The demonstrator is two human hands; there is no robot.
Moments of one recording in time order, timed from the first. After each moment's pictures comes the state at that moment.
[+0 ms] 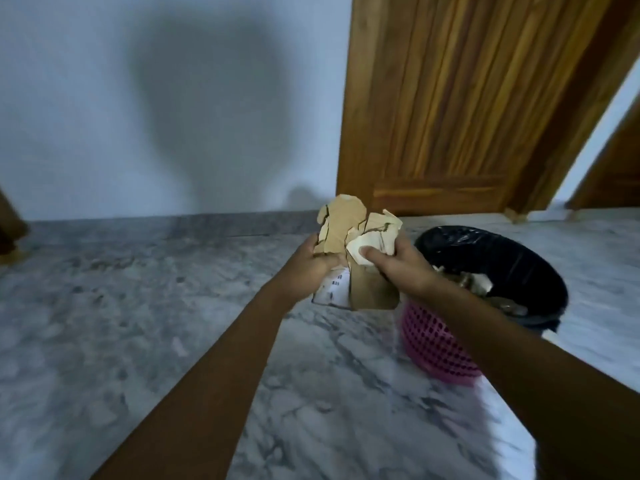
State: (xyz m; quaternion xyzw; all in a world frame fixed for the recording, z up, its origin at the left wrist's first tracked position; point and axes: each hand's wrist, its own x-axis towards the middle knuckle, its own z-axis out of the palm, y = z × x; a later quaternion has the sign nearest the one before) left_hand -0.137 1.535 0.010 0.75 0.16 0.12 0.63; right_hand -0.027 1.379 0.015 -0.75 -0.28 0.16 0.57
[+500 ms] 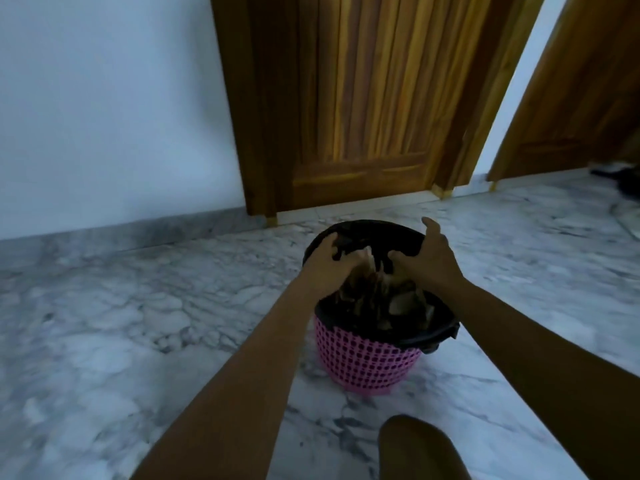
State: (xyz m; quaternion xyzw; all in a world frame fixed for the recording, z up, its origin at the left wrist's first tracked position) left_hand 0.109 1.376 -0.033 0.77 0.13 -0.02 0.63; right_hand 0.186 1.190 -0.019 -0.90 -0.10 0.04 0.42
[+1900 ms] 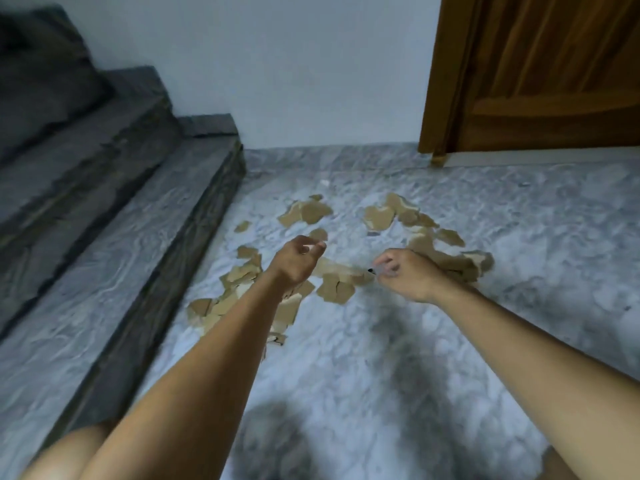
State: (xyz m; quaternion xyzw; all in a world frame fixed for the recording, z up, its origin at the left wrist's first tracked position) left_hand -0.804 1.263 -0.086 0.28 0.84 0.37 0.26; right_hand -0.624 1.425 -0.097 -0.32 -0.86 0.40 -0.02
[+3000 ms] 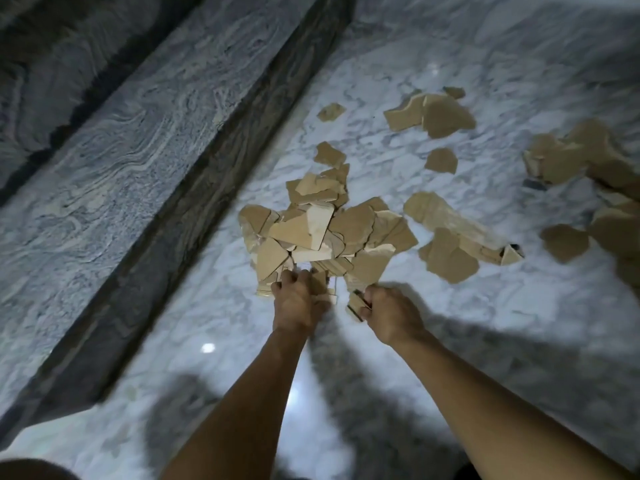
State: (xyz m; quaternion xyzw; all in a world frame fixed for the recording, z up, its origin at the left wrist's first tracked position) left_hand -0.894 1.122 -0.362 0.11 0.97 0.12 0.19; right_hand -0.814 1.287 -0.352 -0.20 -0.93 0.25 -0.20
